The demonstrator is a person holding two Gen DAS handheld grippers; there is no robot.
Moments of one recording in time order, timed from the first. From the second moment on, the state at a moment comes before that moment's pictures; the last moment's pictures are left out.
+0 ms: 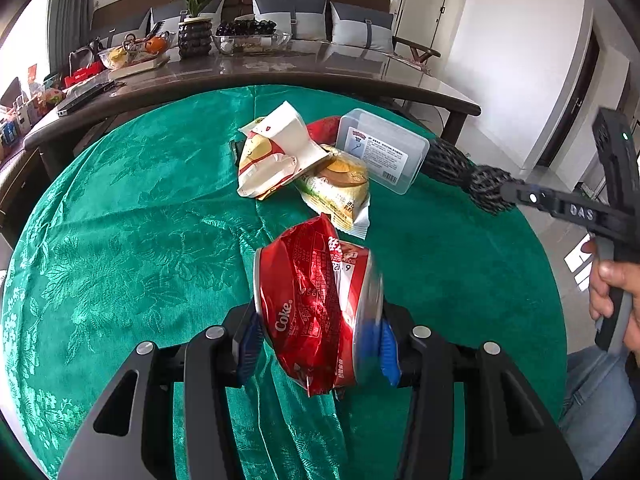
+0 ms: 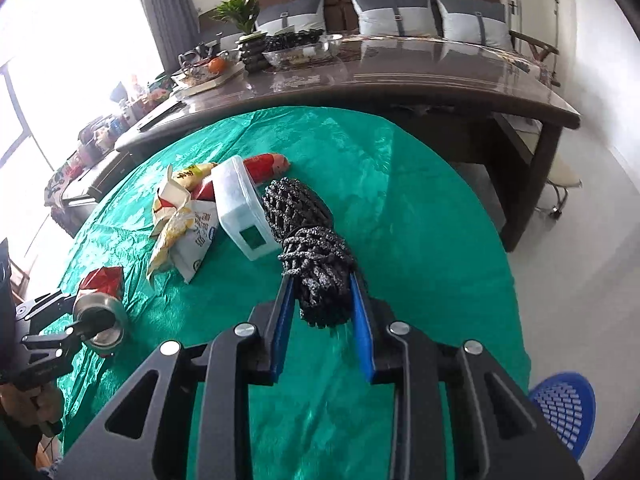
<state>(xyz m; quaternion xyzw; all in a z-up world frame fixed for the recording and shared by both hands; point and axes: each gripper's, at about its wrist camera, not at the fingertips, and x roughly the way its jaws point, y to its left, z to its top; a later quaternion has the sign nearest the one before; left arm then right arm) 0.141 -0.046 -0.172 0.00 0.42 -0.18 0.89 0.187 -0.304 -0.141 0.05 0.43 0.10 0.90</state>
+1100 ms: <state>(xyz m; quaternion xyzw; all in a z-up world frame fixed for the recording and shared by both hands) 0.124 -0.058 -0.158 0.01 0.42 -0.19 0.89 0.179 -0.234 -0.158 -0.07 0.53 0.18 0.83</state>
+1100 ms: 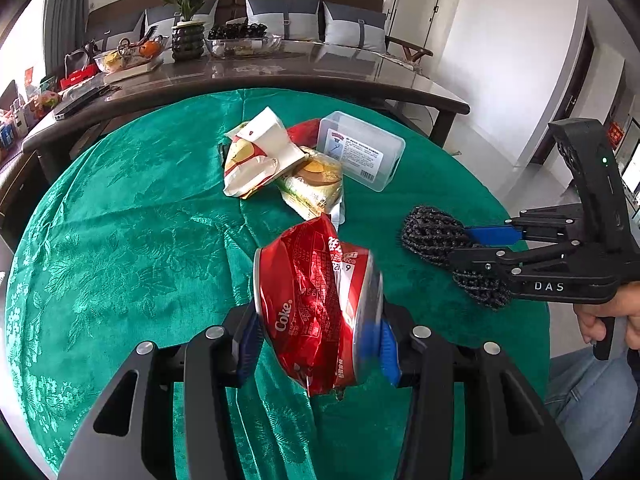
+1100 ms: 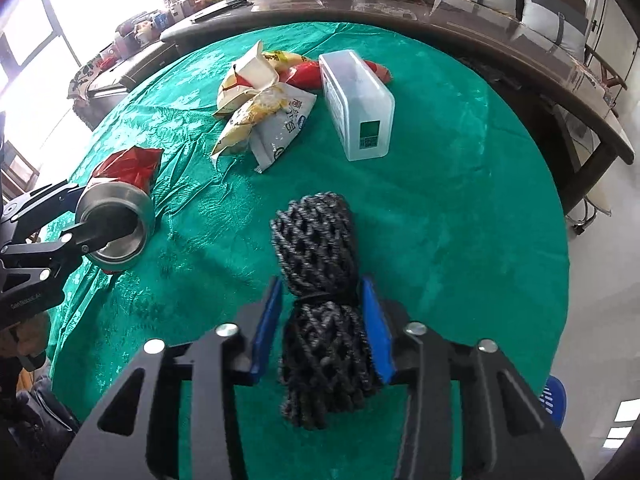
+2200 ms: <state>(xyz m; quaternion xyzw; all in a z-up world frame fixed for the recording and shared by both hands) 0.088 -0.425 -0.157 0.12 0.43 -0.44 0.78 0.045 -0.582 -0.158 0.20 0.46 -0.11 0.86</state>
